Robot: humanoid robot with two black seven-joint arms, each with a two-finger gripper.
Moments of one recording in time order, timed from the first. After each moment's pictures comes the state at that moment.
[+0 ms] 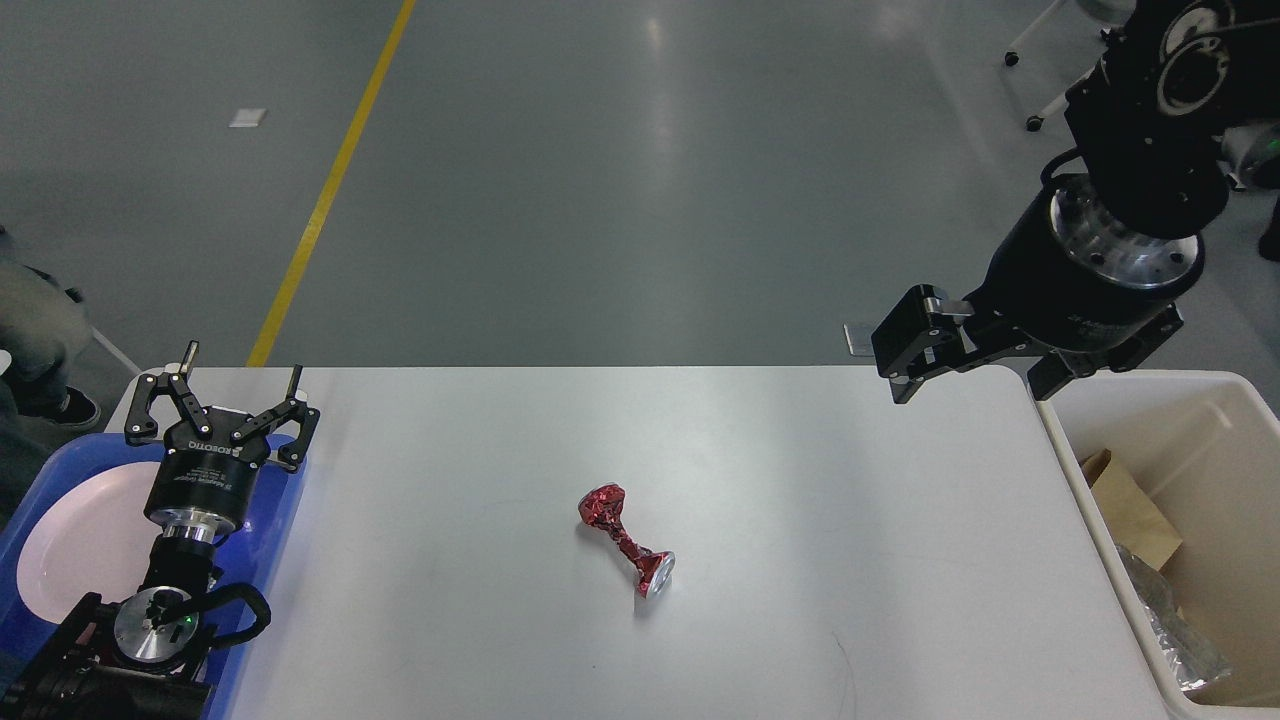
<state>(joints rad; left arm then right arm) -0.31 0.14 -1.55 -0.64 0.11 -0.71 -0.11 2.59 -0.27 -1.26 1.69 0.09 0.72 -0.24</state>
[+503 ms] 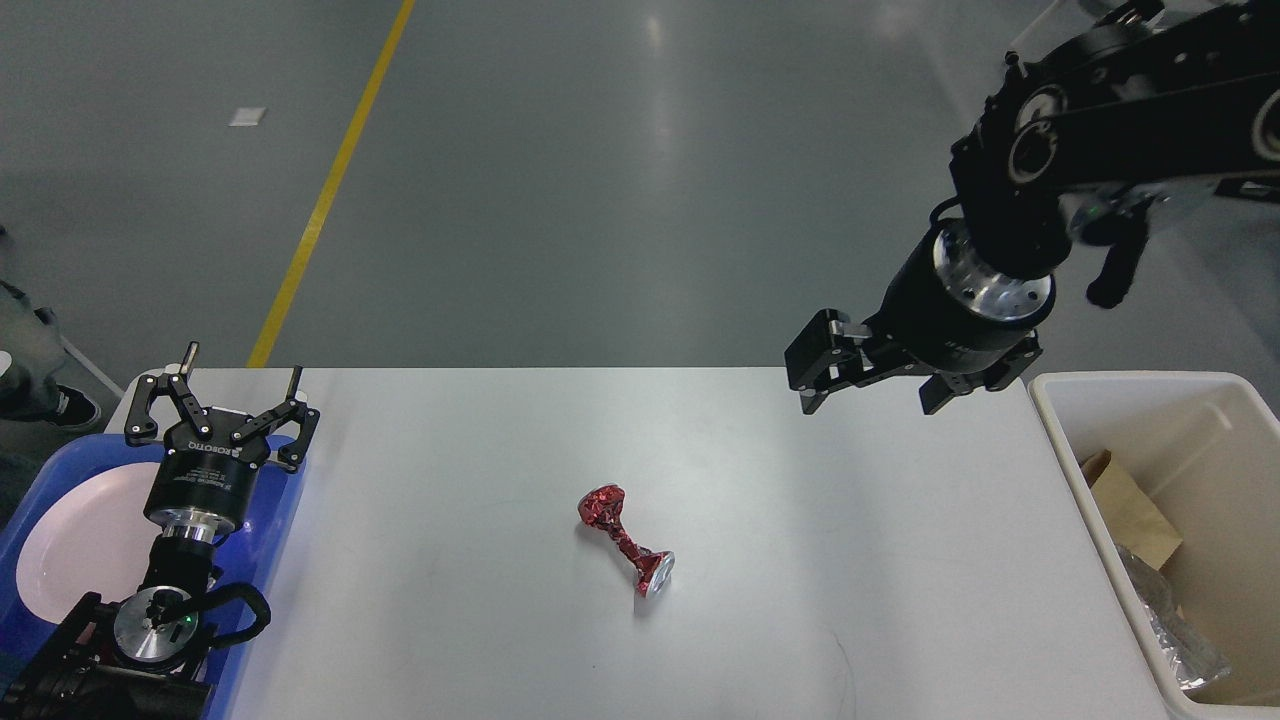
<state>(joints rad) -0.31 0.14 -1.55 -0.64 0.11 -0.71 -0.11 2.29 -0.24 -1.08 1.54 0.07 0.61 -0.24</state>
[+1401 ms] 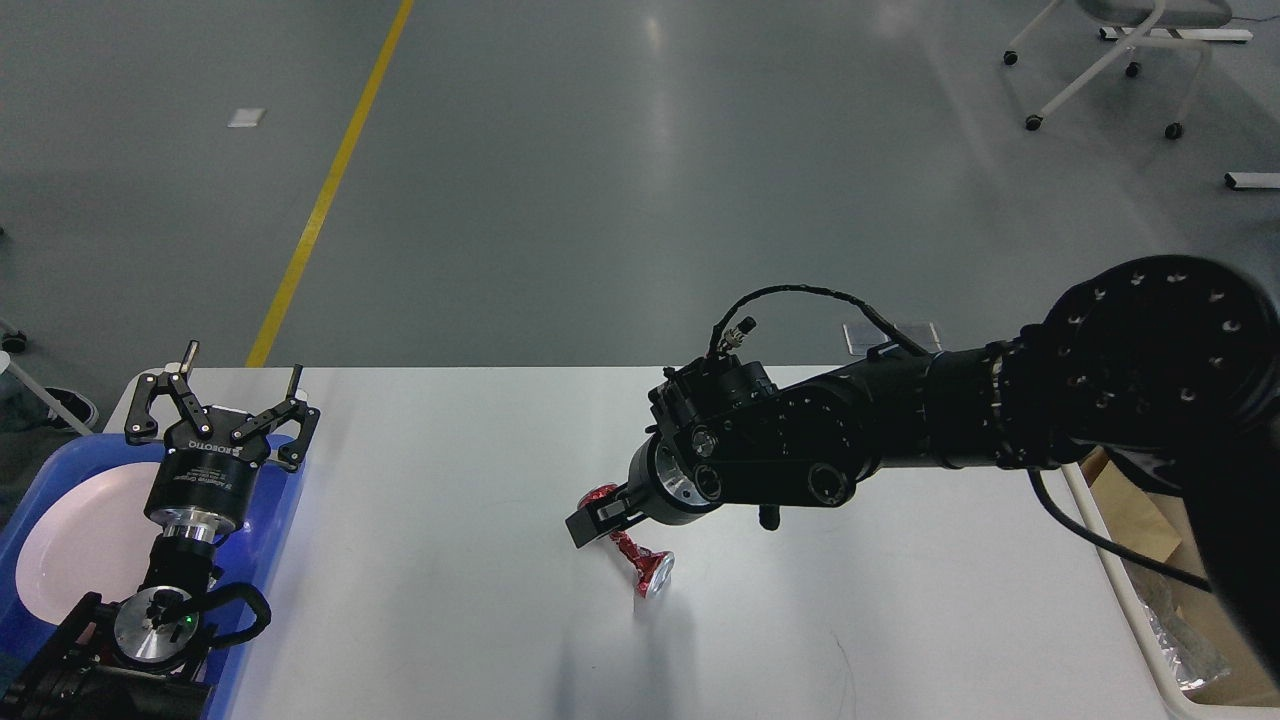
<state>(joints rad) -0.31 0.14 -1.55 -0.64 0.11 -0.71 -0.11 1.48 0.15 -0.63 1.02 -0.61 0.32 -0.23</state>
